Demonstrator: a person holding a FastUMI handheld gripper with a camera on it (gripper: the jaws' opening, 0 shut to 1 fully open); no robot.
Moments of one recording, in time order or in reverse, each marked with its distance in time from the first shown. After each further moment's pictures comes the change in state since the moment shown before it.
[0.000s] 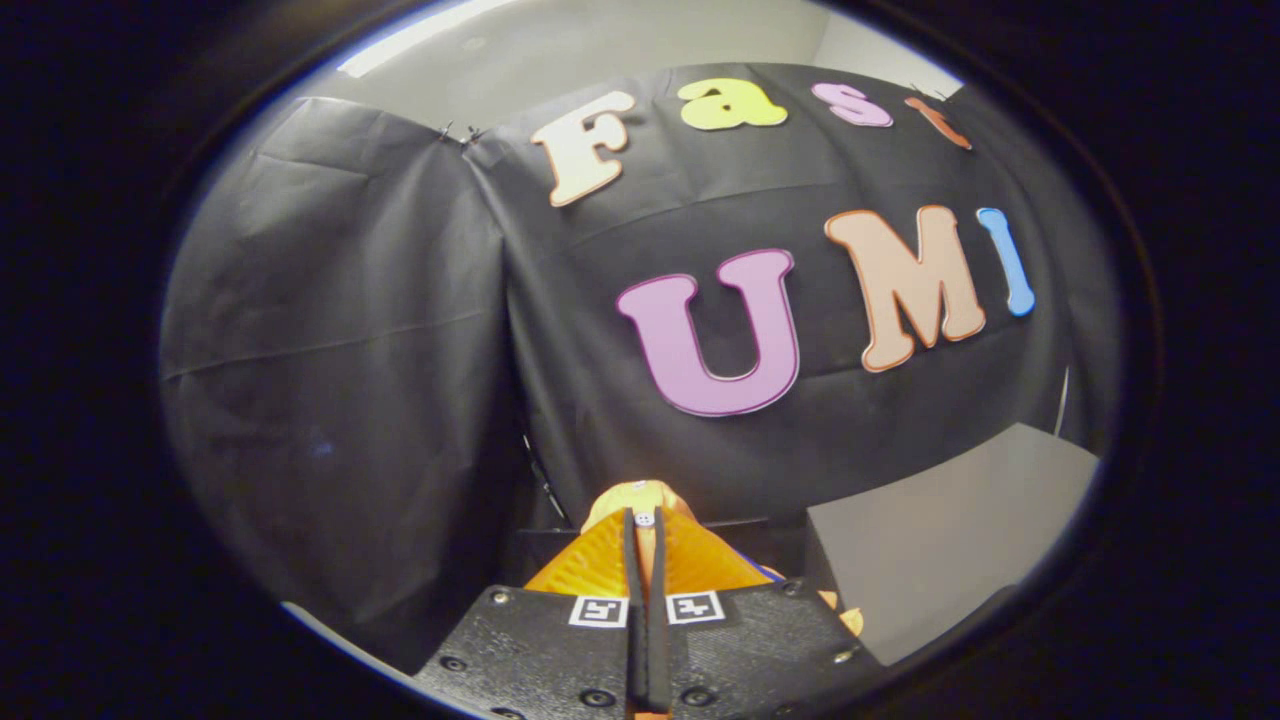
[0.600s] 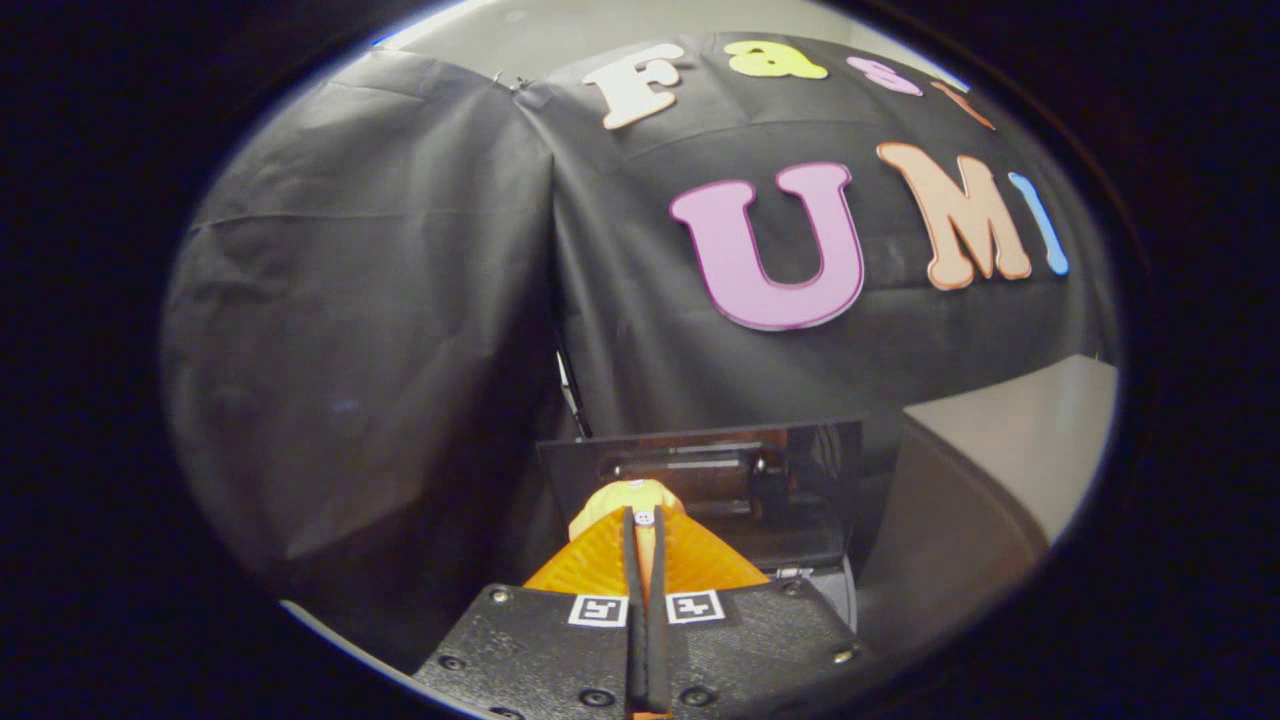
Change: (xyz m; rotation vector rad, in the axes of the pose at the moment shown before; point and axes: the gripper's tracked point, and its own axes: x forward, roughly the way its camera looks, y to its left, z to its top) arm 0.049 0.031 -0.157 -0.013 0.094 0.077
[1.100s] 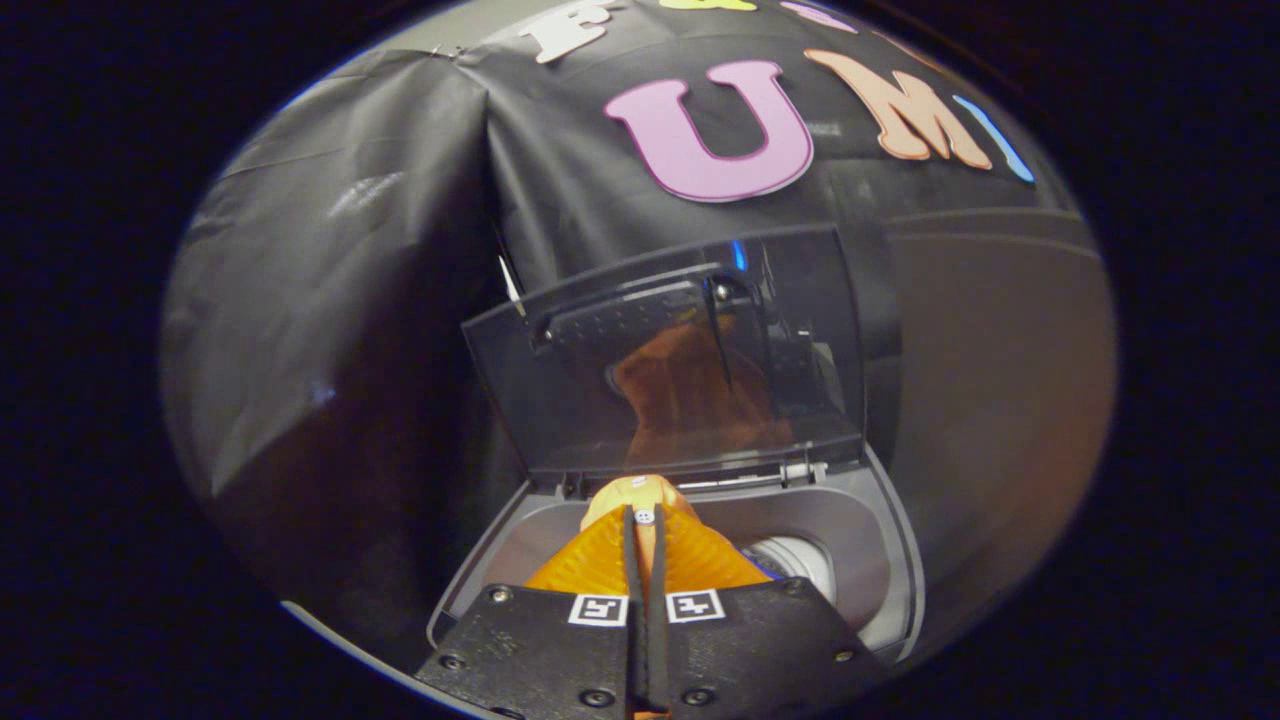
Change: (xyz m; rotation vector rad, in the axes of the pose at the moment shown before) arm 0.034 -0.038 -0.125 0.105 0.162 -0.076
